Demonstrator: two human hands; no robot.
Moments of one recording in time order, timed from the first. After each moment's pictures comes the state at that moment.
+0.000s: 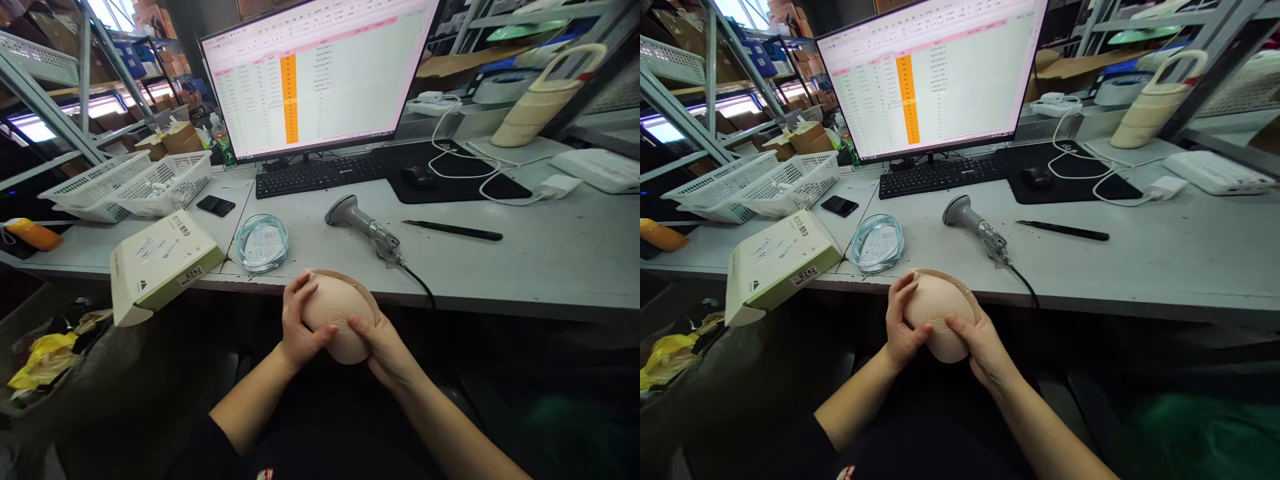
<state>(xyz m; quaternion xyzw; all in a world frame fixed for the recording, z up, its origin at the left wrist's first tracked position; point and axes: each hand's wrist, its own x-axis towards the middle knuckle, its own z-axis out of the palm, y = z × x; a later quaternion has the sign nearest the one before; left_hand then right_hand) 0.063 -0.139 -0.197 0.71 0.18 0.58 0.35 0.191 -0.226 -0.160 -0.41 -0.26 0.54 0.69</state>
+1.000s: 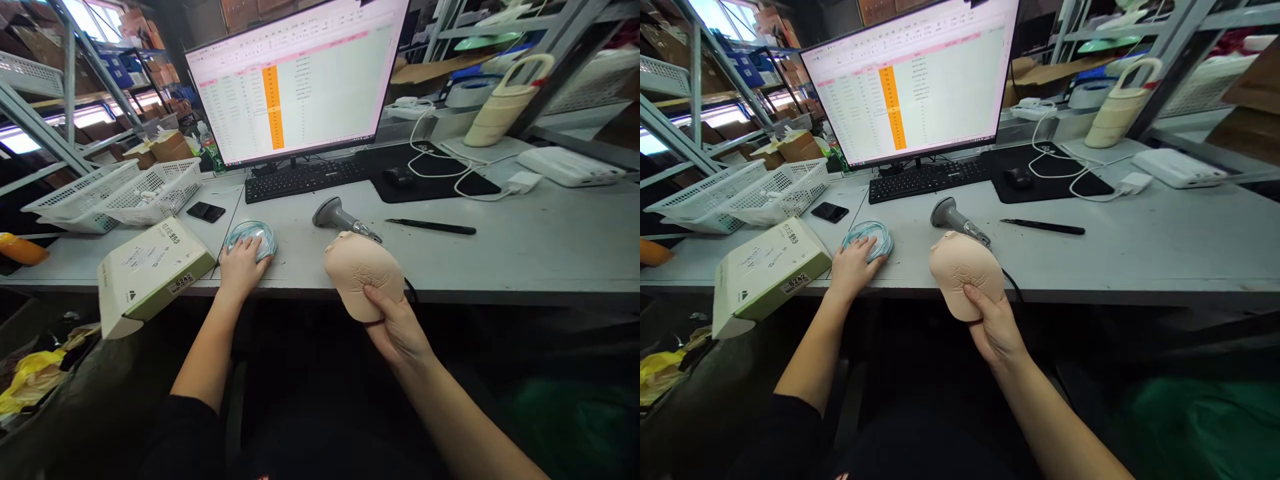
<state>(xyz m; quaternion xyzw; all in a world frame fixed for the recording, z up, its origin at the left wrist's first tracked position) 0.029 -0.012 -0.130 0.87 0.43 0.25 -0.03 0.226 -0.215 -0.153 -0.44 -0.14 0.40 0.79</state>
